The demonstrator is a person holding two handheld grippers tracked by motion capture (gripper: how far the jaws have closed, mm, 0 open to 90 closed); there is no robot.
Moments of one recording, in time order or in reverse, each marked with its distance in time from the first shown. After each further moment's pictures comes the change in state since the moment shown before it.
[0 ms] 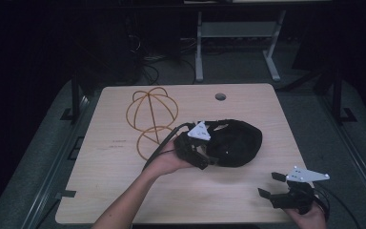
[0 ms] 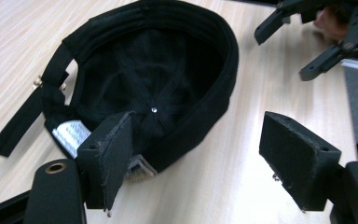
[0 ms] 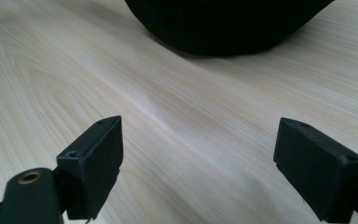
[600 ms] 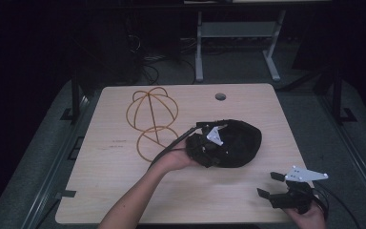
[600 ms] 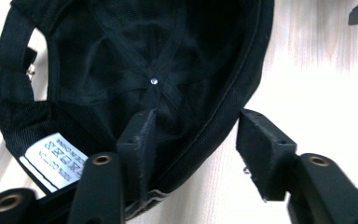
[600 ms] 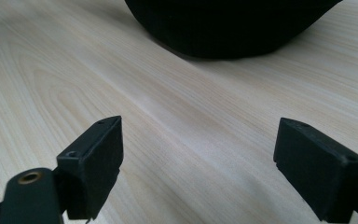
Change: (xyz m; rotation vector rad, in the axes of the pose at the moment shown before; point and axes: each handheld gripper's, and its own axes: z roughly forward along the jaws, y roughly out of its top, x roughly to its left) left arm 0.004 0.003 0.036 0.214 0.002 0.108; right arm 0.001 0.002 0.002 0.003 0.009 -0.017
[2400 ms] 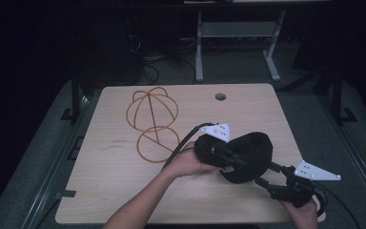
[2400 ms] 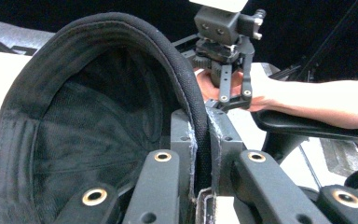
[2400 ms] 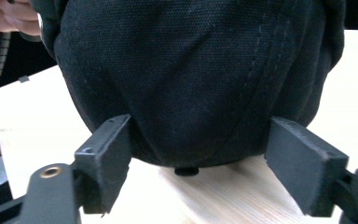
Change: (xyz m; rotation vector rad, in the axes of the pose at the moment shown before) left arm -0.029 0.037 -0.035 -0.417 -0.381 -0.035; right arm 0.010 0.021 -0.011 -0.305 0.074 0.060
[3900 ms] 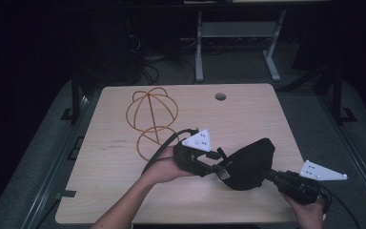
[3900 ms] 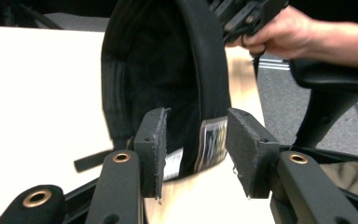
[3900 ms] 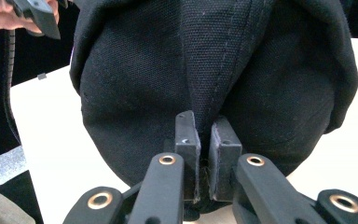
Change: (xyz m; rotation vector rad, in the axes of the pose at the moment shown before) left arm -0.027 -0.030 -0.047 0.094 0.235 0.074; right arm 0.000 0.009 -0.010 0.009 0.039 -0.033
